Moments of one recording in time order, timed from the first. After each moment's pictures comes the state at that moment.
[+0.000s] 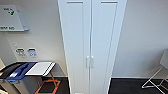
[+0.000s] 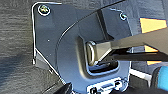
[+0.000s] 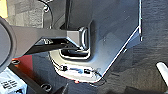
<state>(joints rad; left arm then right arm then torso) 1.61 2.70 -2.24 0.08 -0.14 0.06 -1.60 2.54 -2.02 -0.03 -0.04 0.01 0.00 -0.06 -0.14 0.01</state>
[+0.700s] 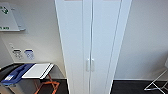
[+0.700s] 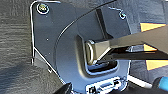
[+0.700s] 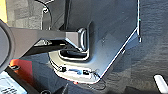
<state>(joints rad) 1.60 2.71 -2.24 0.08 -0.14 0.06 -1.59 2.53 -2.02 -0.03 -0.03 0.01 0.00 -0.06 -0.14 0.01</state>
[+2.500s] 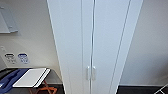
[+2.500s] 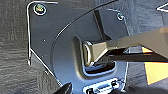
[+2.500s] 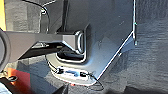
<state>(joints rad) 1.61 2.72 -2.24 0.08 -0.14 0.06 -1.58 2.52 -2.03 -0.03 -0.04 0.01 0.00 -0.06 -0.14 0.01</state>
